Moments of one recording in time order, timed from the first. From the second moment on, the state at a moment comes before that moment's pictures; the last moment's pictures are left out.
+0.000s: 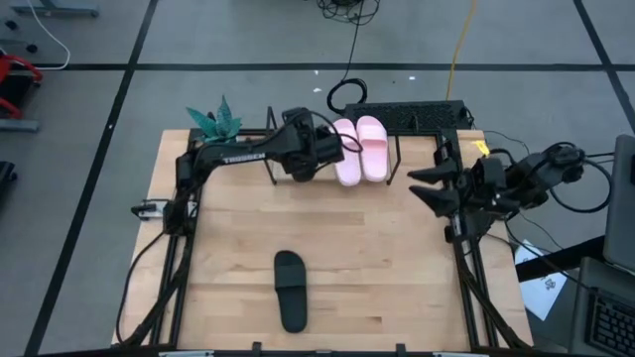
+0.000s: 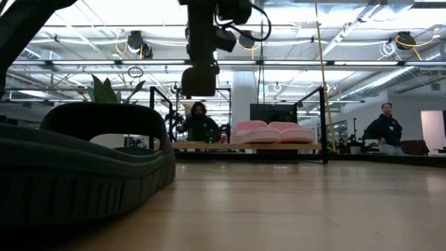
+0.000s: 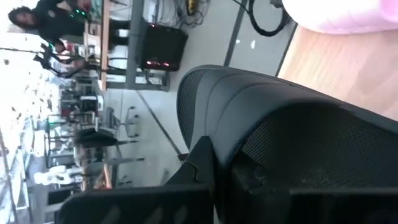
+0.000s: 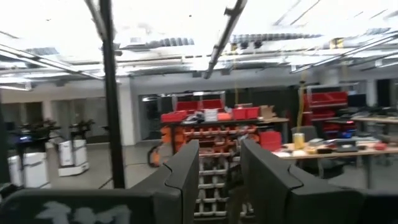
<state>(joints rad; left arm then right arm) 0.22 2.04 1.98 -1.22 -0.98 0.08 0.52 1.00 1.26 0.13 0.54 -0.11</state>
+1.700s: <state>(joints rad) 0.38 1.90 1.36 -0.57 -0.83 0.45 0.51 0.88 1.26 0.13 0.71 -0.36</state>
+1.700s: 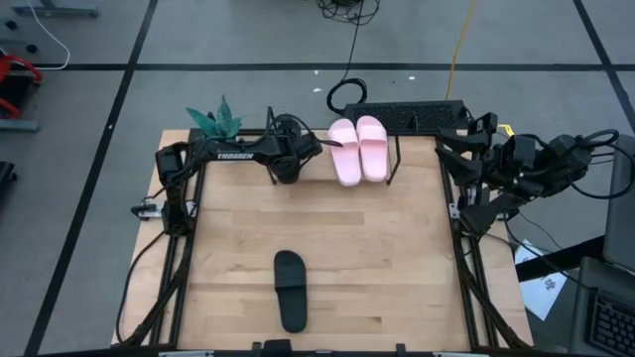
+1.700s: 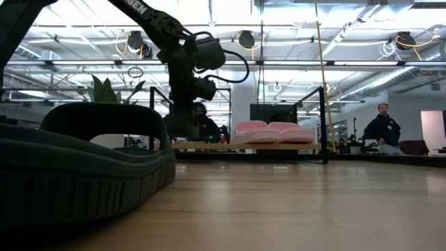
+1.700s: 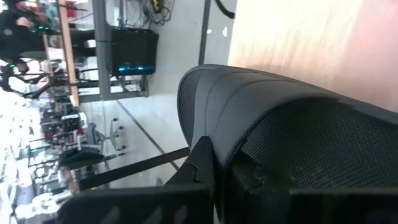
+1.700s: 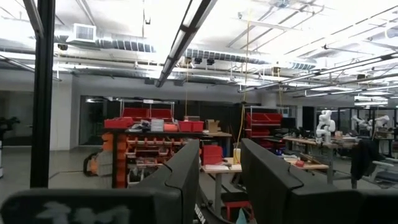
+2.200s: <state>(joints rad) 0.39 1.90 1.29 -0.51 -0.80 0.48 0.51 0.88 1.26 0.13 0.71 -0.36</state>
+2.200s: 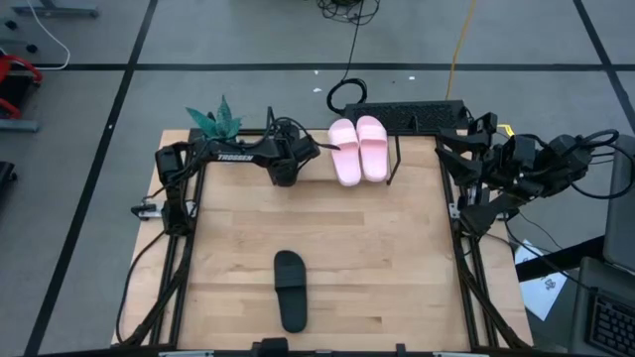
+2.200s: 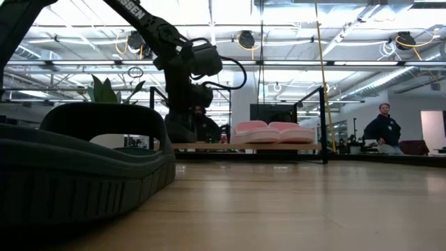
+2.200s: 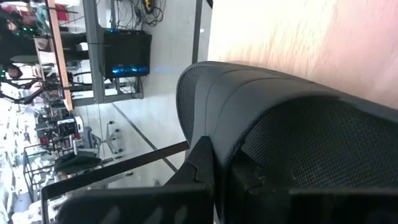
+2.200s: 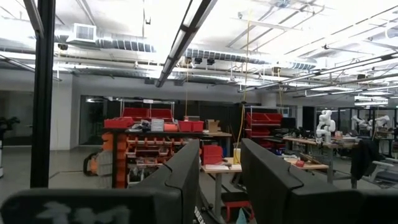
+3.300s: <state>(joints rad) 0.40 1.90 1.29 -0.52 -0.78 0.42 0.51 0.89 1.26 0.13 0.71 -0.35</state>
